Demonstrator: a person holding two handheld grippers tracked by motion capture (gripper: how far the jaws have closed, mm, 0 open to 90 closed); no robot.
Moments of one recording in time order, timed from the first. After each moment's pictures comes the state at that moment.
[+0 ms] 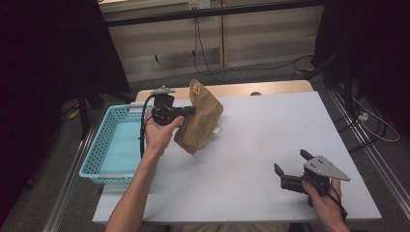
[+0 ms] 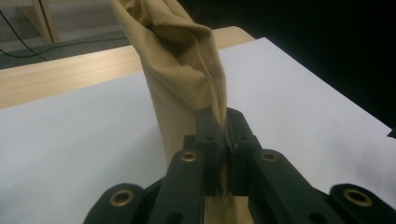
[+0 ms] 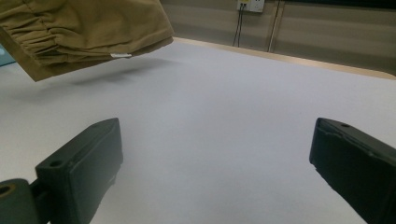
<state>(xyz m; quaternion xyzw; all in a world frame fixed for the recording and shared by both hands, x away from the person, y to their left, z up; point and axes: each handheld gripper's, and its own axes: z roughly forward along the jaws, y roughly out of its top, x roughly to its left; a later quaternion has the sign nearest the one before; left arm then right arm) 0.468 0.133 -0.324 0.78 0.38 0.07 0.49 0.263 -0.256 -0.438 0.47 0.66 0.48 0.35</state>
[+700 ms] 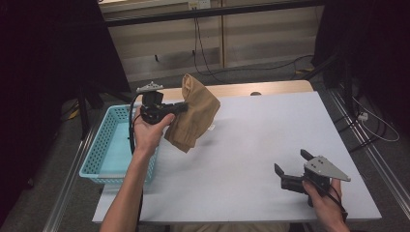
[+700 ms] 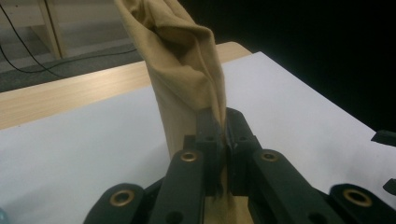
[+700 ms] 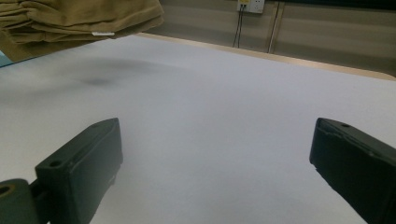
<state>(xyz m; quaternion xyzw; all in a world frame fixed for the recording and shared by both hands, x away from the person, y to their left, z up) 0.455 0.155 -0.299 0.77 0.37 0.08 0.51 0.262 -0.256 -0.438 0.46 0.66 0.48 0.35</state>
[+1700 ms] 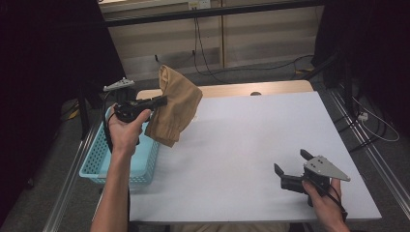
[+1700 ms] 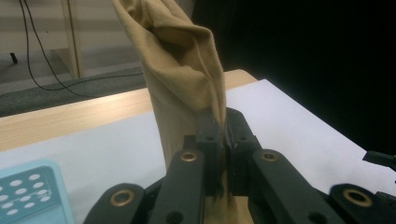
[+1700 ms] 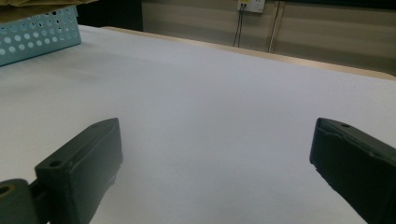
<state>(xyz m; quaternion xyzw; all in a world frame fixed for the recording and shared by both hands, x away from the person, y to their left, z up) 0.444 0.207 -0.272 0.74 0.39 0.11 0.54 0.263 -0.256 -0.438 0.46 0.66 0.48 0.35</state>
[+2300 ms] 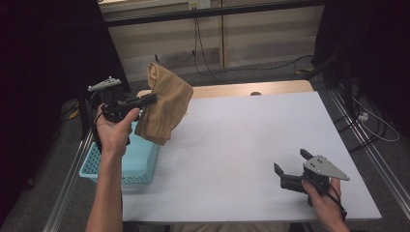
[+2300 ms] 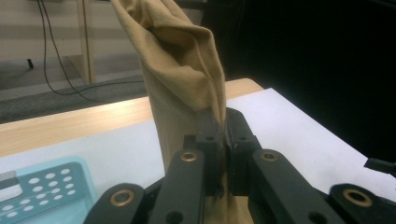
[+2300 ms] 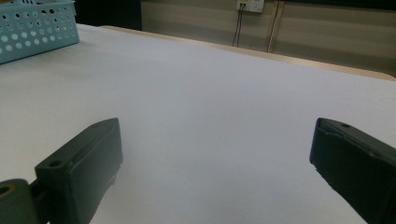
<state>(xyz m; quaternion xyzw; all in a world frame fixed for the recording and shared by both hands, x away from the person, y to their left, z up) 0.437 0.229 -0.260 0.72 0.40 0.12 0.55 0.264 -0.256 -0.438 0.46 0.66 0.47 0.35</state>
